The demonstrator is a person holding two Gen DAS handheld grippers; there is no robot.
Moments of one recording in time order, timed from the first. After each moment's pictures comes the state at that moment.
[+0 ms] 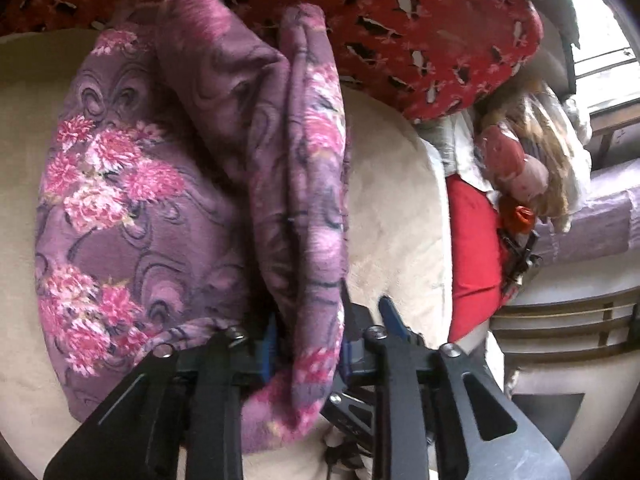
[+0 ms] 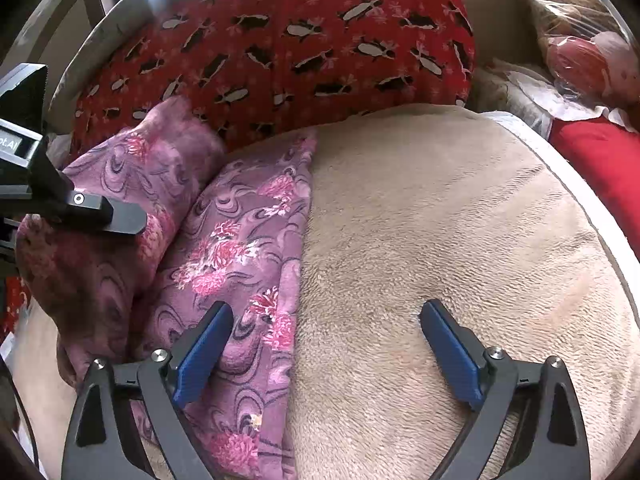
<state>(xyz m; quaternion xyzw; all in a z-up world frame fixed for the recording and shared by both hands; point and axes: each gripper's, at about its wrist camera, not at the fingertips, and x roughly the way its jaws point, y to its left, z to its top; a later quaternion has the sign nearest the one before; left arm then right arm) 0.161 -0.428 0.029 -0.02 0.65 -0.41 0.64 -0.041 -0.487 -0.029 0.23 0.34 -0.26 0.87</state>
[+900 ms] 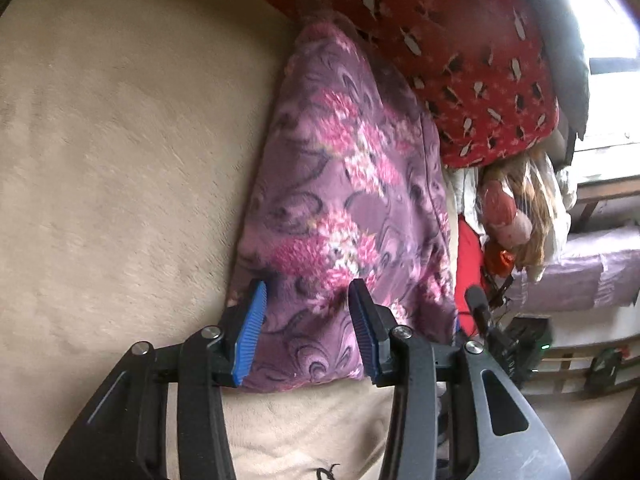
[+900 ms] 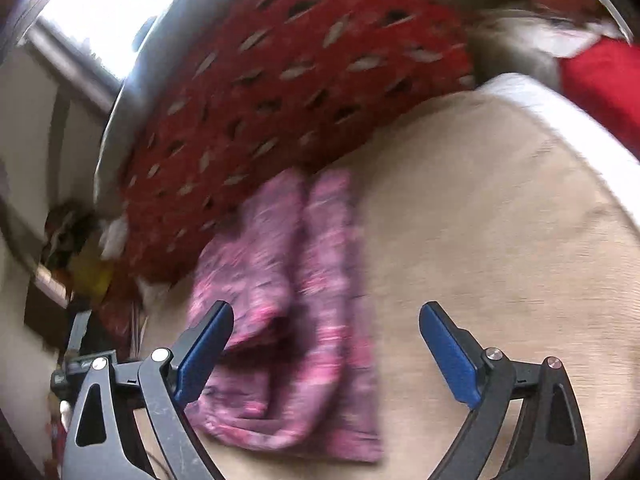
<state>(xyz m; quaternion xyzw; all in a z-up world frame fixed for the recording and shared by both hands) 0.197 -0.292 -0.014 -0.13 0.66 -0.37 0.64 -0.044 -0.497 0.009 0.38 0.28 -0.17 0.87</state>
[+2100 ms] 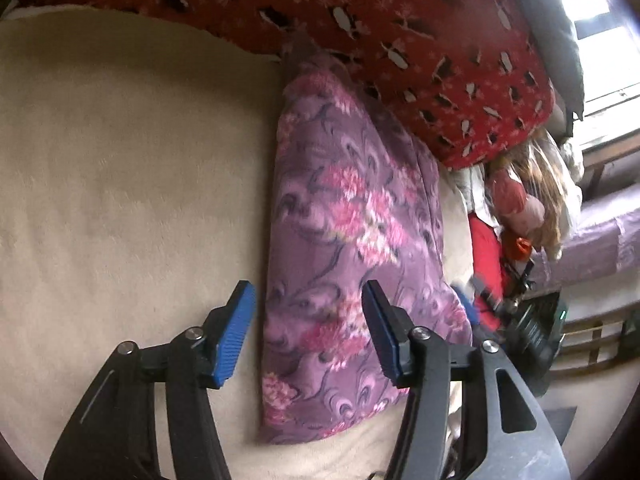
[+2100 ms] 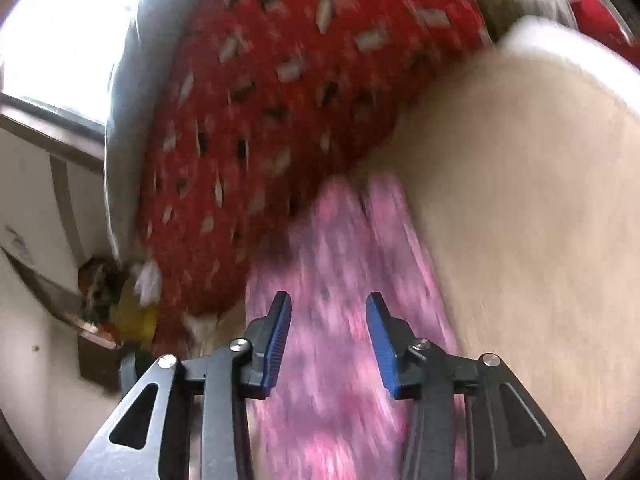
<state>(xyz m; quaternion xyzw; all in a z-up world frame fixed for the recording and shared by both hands) 0.228 -0.304 -0.008 -0.07 0.62 -0.40 0.67 -0.031 -0.522 -0.015 0.50 0.27 -0.14 0.81</state>
